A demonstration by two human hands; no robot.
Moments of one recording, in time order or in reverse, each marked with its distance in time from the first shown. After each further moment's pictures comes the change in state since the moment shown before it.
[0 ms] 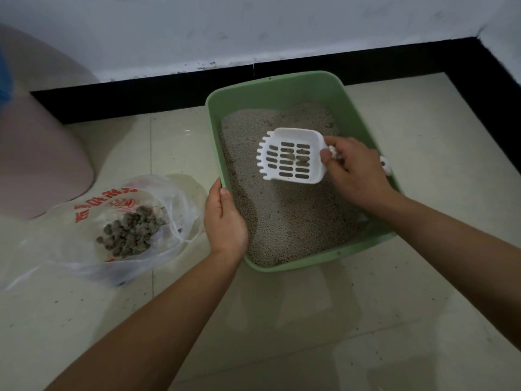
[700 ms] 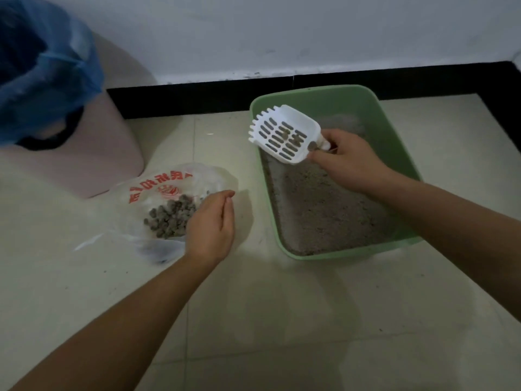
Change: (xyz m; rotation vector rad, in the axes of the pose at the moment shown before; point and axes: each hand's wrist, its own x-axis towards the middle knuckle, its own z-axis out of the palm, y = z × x) left_hand 0.017 -0.020 -0.106 0.614 -0.125 0.519; right_hand 0.006 -0.099 -0.005 0.316 -0.236 0.037
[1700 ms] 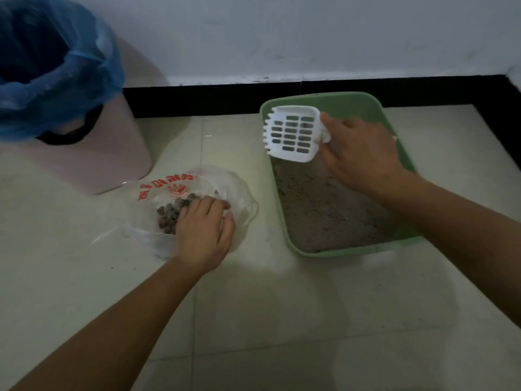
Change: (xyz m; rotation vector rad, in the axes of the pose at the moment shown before) left_hand -0.011 -0.028 -0.035 0.358 -0.108 0.182; right_hand 0.006 -0.021 0.001 -0.904 0.201 -0.216
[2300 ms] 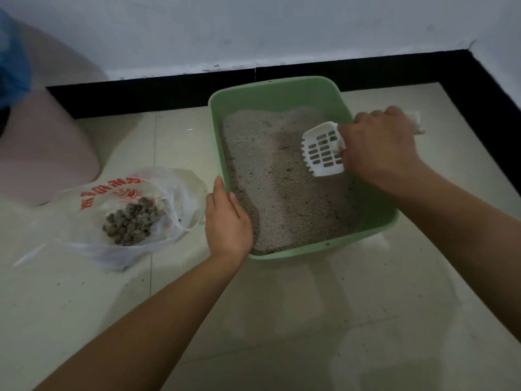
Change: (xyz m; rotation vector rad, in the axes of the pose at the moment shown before) left_hand 0.042 0.142 0.055 -0.506 0.099 -0.523; right_hand -0.025 0.097 0.000 -0.510 -0.140 0.047
